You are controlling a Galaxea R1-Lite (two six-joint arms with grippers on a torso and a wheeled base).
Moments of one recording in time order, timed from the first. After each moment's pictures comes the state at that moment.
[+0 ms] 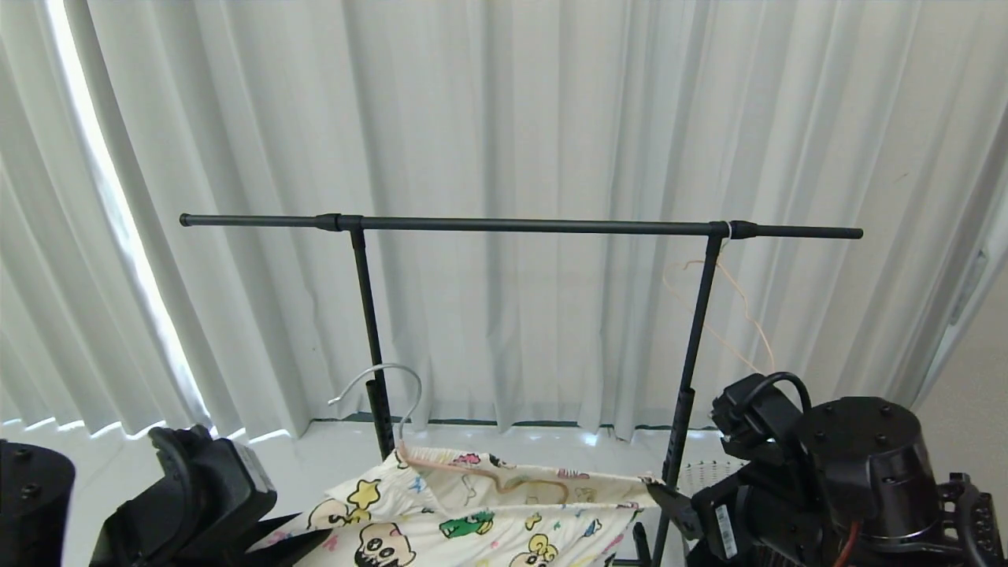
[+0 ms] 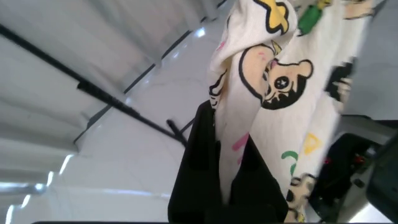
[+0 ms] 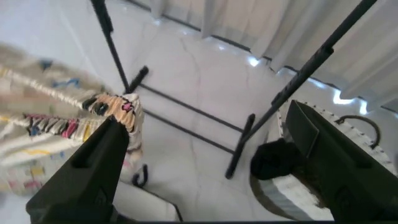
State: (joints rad) left arm -0.59 1.09 -0.35 -0.16 0.01 0.34; right arm 0.89 1.59 -0.45 -0.57 -0.35 0.19
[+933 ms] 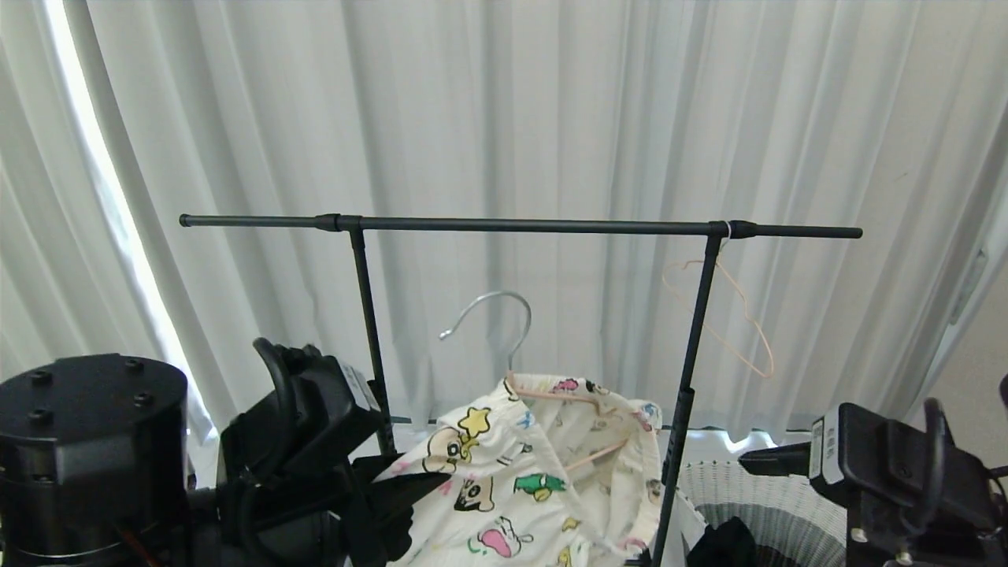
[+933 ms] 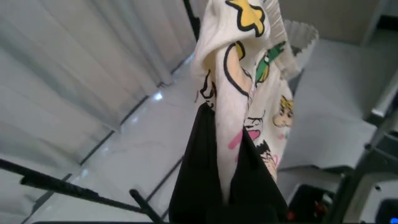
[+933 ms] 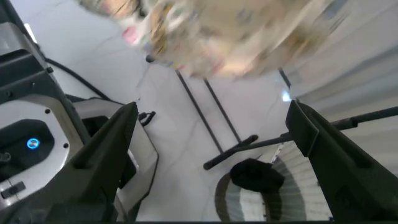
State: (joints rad) left arm -0.71 1.32 -0.46 -0.45 -0.18 0.26; right arm 0.93 1.23 -0.65 0.02 0.02 -0.23
